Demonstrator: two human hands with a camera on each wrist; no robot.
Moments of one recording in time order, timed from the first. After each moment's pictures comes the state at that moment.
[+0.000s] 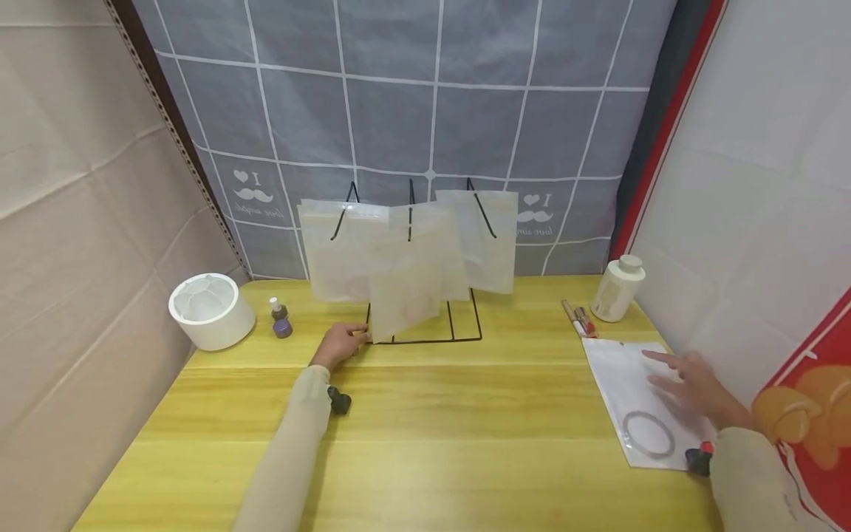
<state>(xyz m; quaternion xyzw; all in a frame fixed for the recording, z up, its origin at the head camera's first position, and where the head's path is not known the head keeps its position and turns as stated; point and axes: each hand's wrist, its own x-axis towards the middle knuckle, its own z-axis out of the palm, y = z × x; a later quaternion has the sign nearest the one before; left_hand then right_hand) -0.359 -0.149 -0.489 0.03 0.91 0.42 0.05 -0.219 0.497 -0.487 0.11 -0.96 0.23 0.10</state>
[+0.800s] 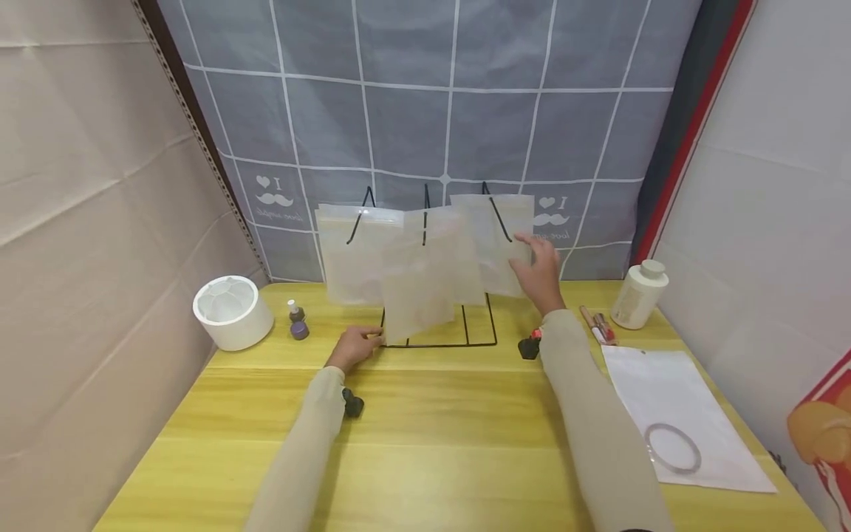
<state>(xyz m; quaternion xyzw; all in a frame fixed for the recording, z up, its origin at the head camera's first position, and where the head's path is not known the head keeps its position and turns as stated) -0.357 -0.146 -0.489 0.01 0.90 0.43 0.05 -0.392 0.241 -0.394 0.09 -0.84 0.46 0.29</state>
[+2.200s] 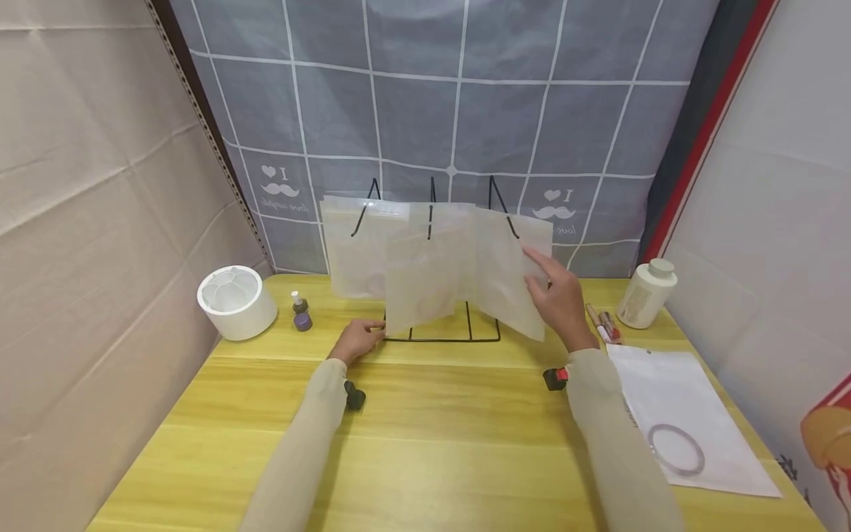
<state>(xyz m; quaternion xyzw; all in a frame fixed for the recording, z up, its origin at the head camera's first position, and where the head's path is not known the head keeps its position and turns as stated) -0.357 -0.147 -0.491 0.01 0.91 0.42 0.04 -0.328 0.247 -0.394 0.21 -0.82 0.36 0.39</state>
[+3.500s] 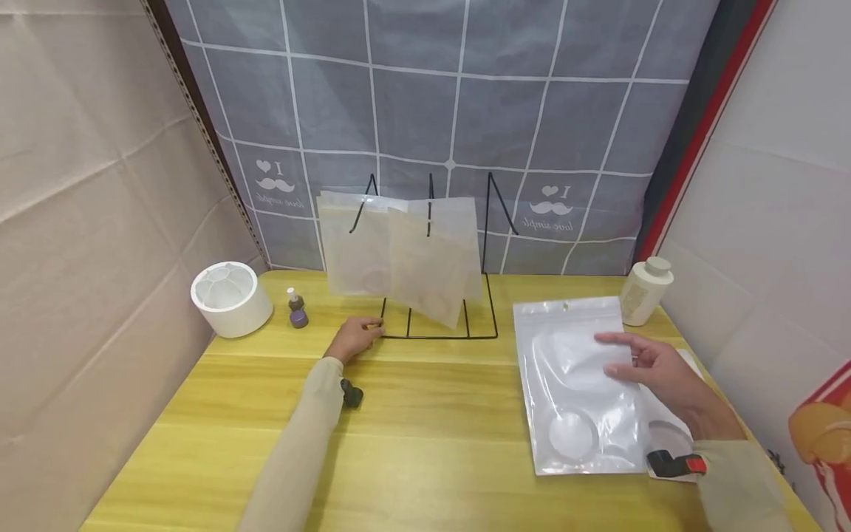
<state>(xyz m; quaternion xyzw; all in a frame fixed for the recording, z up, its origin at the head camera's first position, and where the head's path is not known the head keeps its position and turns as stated) -0.358 -0.151 -0.492 0.02 0.89 0.44 0.07 -0.208 0.375 -0.417 0.07 -0.83 0.55 -0.05</state>
